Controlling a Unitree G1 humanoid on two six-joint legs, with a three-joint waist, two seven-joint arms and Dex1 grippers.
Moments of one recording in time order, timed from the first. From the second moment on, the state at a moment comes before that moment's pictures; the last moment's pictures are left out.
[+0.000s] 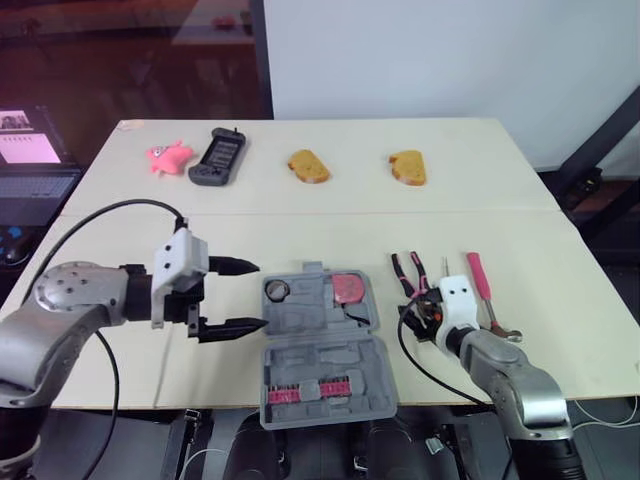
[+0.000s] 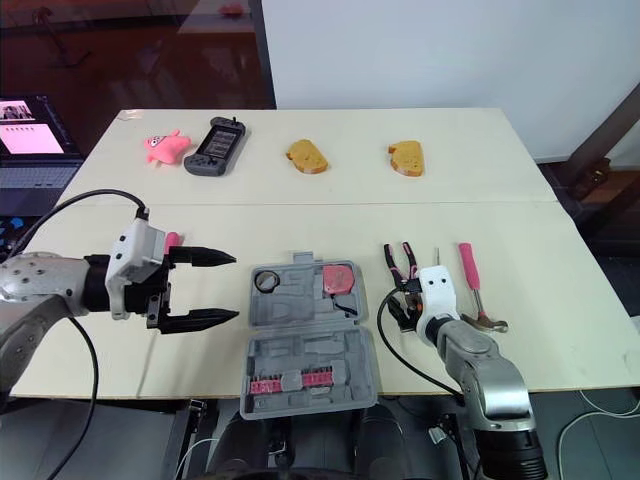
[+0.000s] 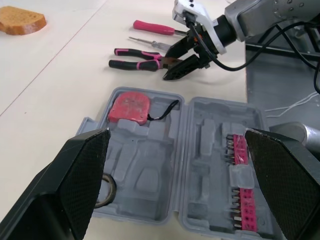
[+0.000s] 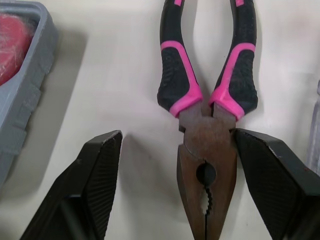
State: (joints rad) left arm -0.18 0.92 0.14 -0.48 -0.64 0.57 -1.13; right arm -0.01 -0.34 -0.06 -0.29 0.25 0.80 0.22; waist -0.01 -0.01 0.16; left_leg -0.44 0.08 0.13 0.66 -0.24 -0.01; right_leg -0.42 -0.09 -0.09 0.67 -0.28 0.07
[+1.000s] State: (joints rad) left arm -0.16 0.91 0.13 -0.46 -0.63 0.55 -1.11; right arm -0.05 -0.40 -0.10 -0.25 0.25 0.78 0.29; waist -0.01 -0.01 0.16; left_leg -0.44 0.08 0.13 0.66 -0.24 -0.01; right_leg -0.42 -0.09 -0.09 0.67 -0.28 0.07
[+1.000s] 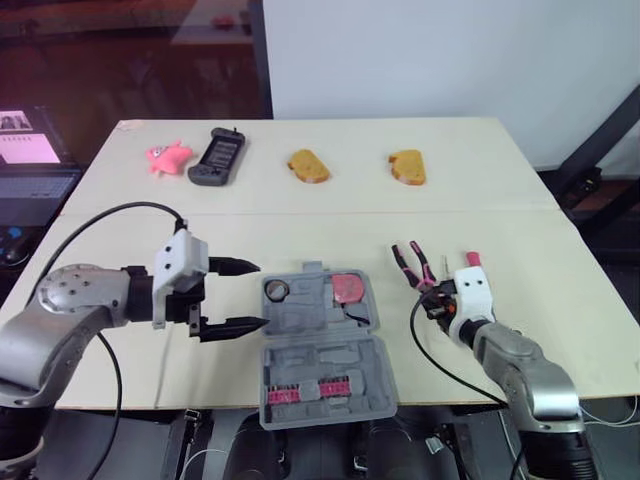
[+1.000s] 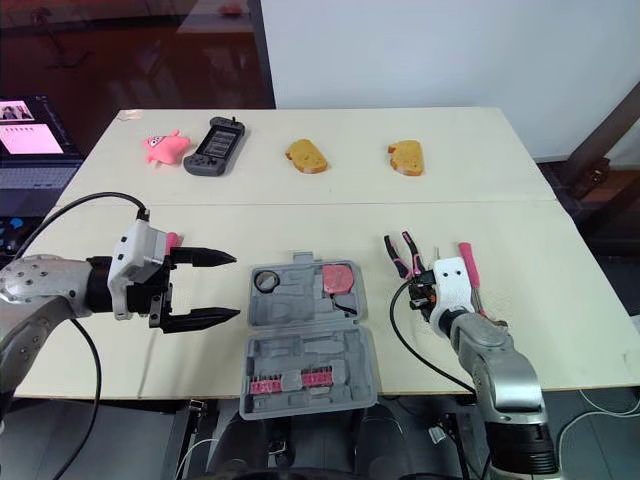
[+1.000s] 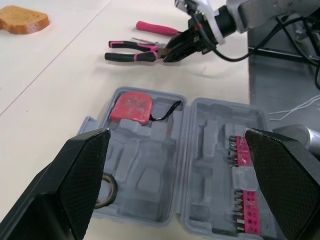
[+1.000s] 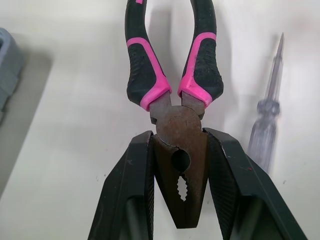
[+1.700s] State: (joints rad) left arm -0.15 0.90 0.13 -0.45 -0.62 0.53 -1.12; right arm -0.04 -0.39 -0.04 -0.23 0.20 0.73 0.31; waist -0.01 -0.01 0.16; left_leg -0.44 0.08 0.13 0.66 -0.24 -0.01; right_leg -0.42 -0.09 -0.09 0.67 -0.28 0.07
